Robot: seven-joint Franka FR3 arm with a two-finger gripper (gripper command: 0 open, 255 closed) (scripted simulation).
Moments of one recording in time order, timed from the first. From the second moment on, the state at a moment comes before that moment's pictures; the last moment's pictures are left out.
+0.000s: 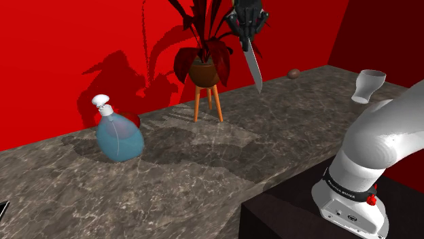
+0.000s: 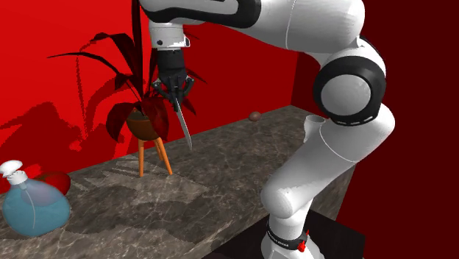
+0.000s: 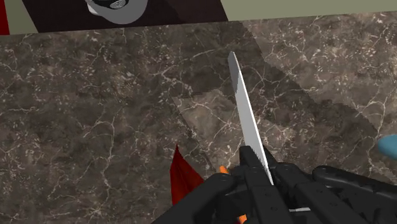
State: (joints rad) arm -0.08 -0.47 0.21 -1.89 0.16 1.35 0.47
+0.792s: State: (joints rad) arm -0.02 -0.16 0.45 -1.60 0.16 1.40 0.79
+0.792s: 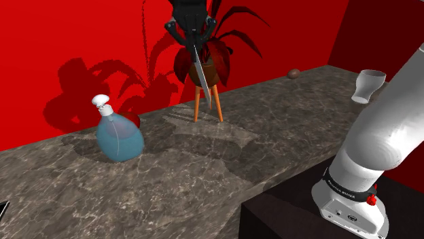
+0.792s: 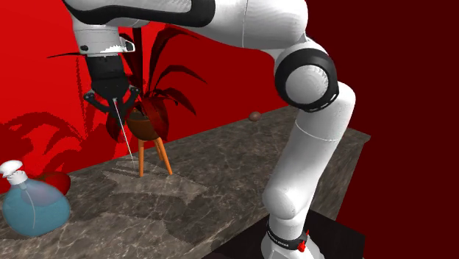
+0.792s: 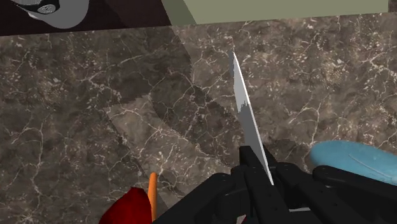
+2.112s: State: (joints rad) arm 0.11 0.15 0.59 -1.43 0.02 1.53 1.03
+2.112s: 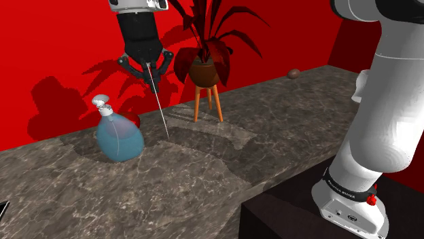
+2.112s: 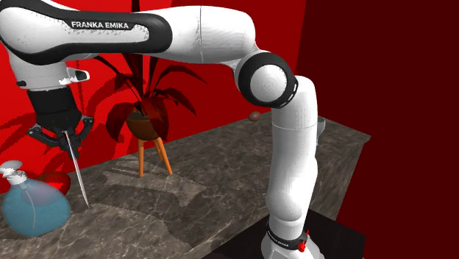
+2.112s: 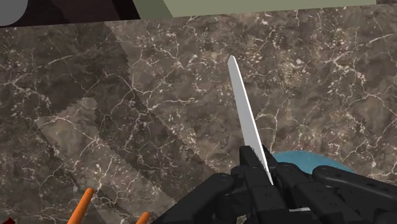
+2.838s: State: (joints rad) arm 0.09 0.11 0.58 -1.62 0.04 1.69 1.01
